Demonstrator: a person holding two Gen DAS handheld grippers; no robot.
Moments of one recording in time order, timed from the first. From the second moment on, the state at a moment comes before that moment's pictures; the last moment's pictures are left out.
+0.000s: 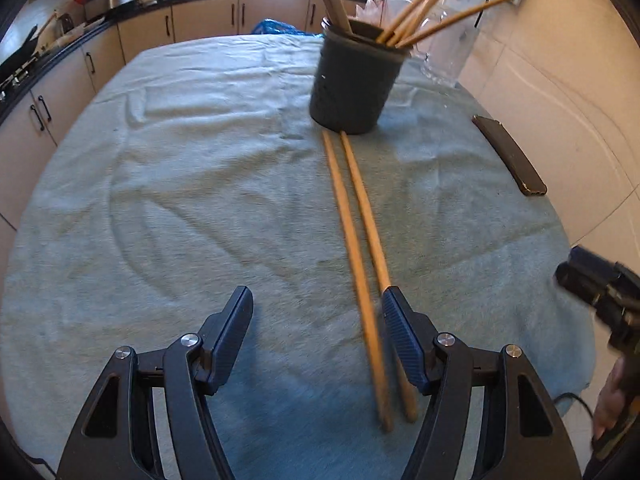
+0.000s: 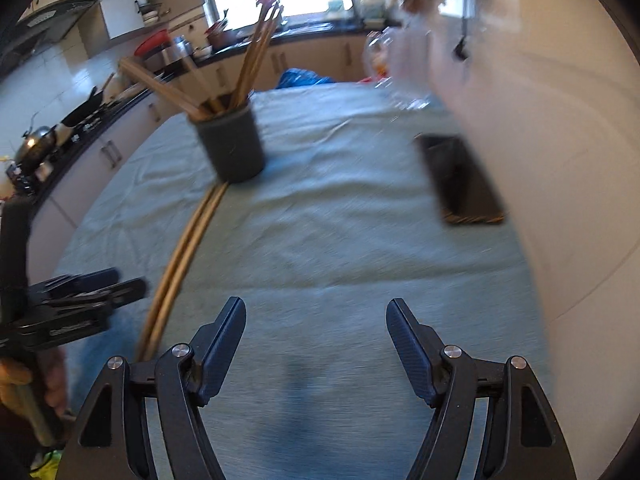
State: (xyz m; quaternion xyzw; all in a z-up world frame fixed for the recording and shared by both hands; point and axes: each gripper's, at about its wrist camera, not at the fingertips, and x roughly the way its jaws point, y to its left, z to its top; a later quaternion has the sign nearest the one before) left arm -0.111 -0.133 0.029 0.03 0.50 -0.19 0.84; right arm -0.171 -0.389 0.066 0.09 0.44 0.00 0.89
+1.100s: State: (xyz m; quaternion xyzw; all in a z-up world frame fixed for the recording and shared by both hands) left arm -0.114 -0.077 0.021 -0.05 0.52 -0.14 0.84; right arm -0.108 -0.265 0.023 0.00 0.52 0.09 0.85
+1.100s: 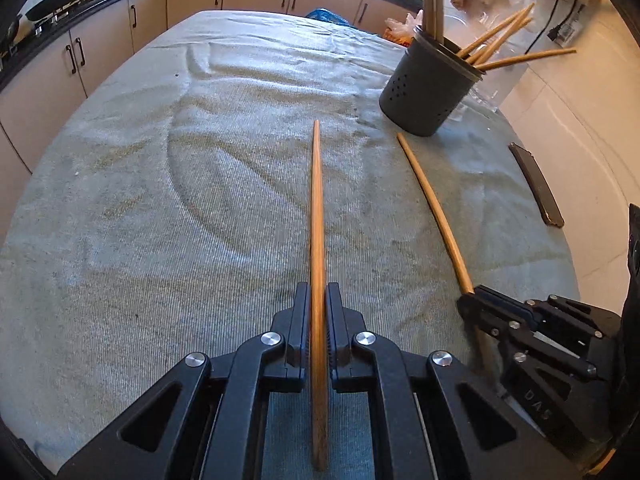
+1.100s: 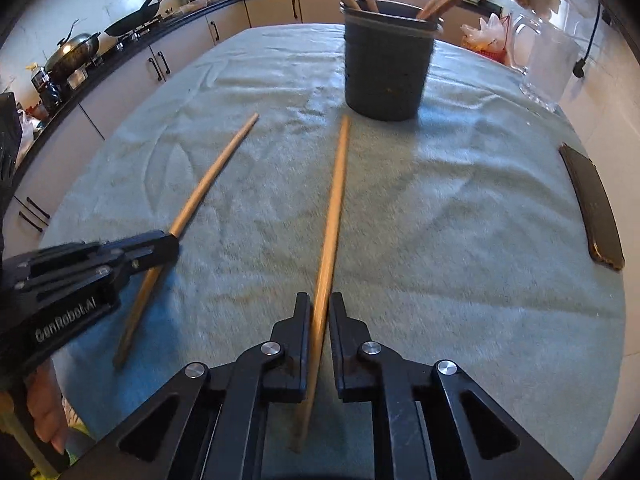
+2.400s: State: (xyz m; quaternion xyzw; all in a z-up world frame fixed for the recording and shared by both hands) left arm -0.012 -0.101 0.019 -0.03 0.55 -0.21 0.81; right arm 0.010 -0.277 0.022 -0.02 0.51 0.06 0.86
